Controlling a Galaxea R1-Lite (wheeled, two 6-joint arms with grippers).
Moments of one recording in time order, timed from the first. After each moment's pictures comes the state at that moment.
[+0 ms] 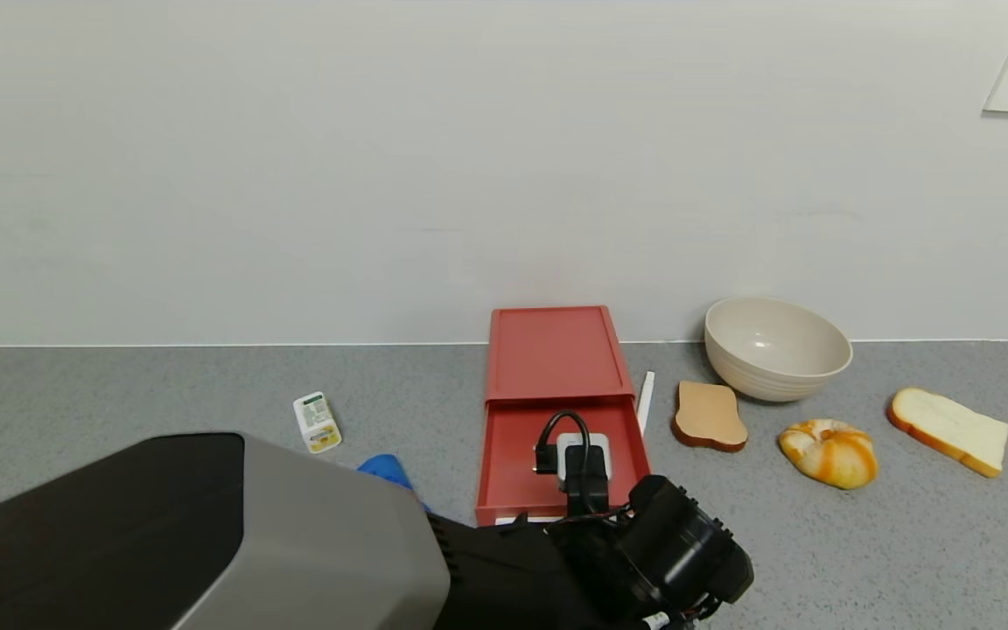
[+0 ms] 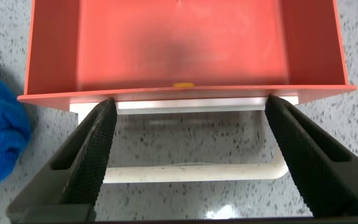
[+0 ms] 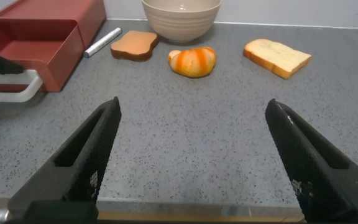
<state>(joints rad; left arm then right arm) -1.04 2.19 -1.26 -0.02 0.81 -0.77 0.00 0.00 0.00 0.00 0.01 0.01</state>
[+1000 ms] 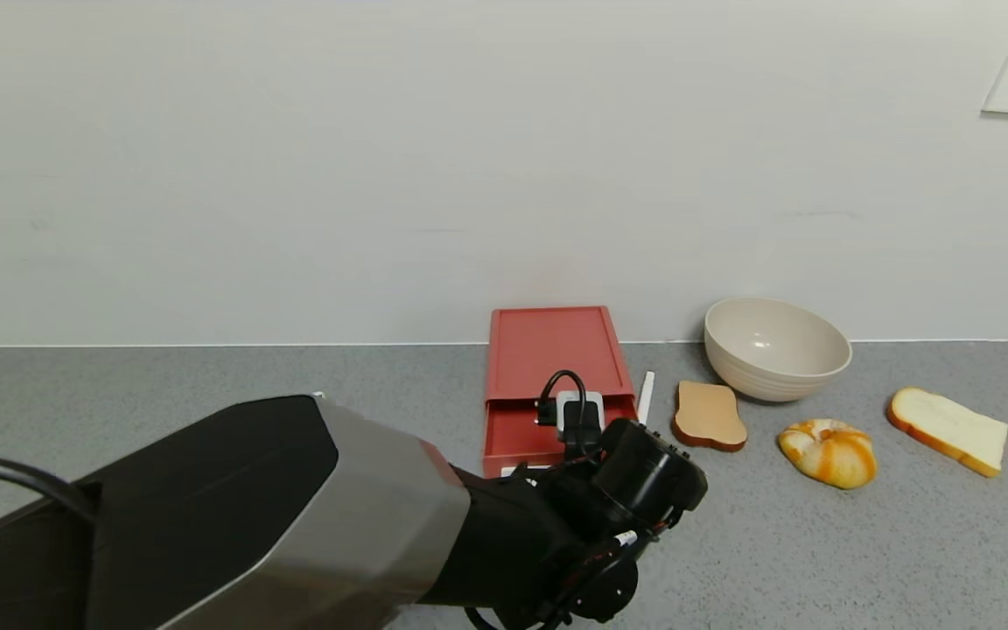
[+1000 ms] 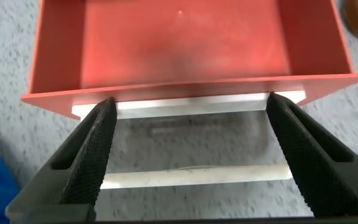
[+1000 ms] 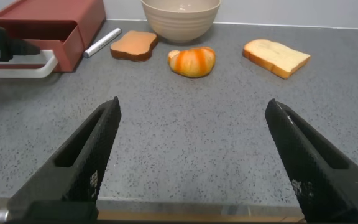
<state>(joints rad) -0.94 2.27 -1.34 -0.17 0.80 -0.59 0.00 0.00 0.00 0.00 0.01 0.01</state>
